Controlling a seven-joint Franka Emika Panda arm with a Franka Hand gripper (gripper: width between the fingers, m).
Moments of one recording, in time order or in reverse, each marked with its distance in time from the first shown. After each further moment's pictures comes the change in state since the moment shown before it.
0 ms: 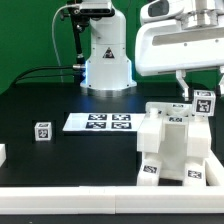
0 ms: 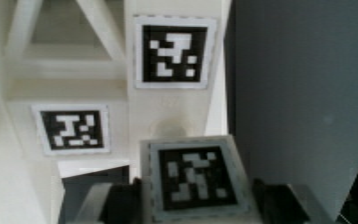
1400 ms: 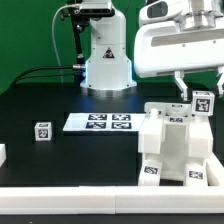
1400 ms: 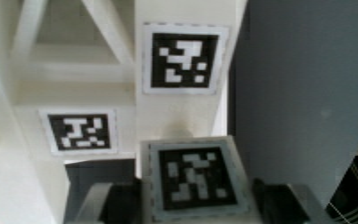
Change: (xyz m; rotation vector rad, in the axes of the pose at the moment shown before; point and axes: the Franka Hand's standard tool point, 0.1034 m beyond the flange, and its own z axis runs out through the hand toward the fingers) arm -0.008 0.005 0.002 0.001 0.040 -0.037
